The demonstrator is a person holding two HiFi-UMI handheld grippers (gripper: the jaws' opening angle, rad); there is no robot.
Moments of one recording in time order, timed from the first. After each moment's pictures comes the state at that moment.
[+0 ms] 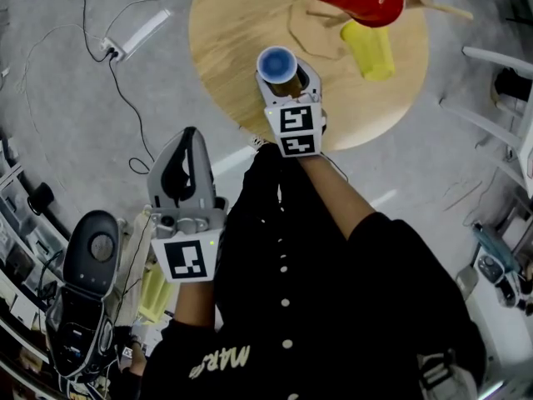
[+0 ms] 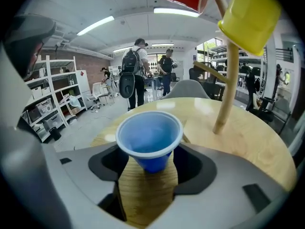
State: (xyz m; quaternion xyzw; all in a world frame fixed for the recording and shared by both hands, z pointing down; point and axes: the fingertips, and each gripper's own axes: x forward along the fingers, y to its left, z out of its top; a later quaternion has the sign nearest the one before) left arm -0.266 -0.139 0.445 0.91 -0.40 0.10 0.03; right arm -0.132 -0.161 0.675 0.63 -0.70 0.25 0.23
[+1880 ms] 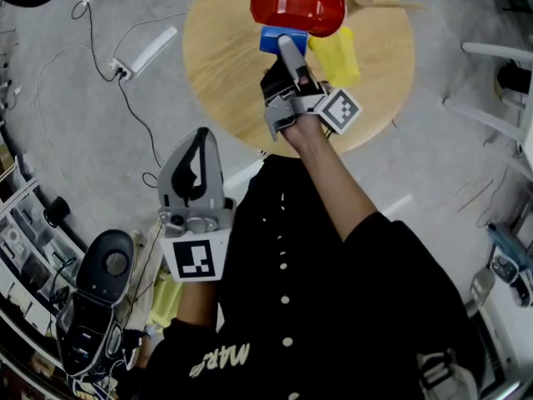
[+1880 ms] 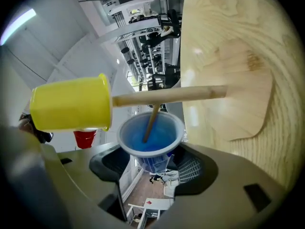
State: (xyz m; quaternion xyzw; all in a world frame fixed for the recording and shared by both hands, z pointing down) left arm -0.199 -0.122 0.412 0.93 -0.35 0.10 -0.01; right arm -0.037 -0.194 0.575 0.45 -0.55 0.47 -0.52
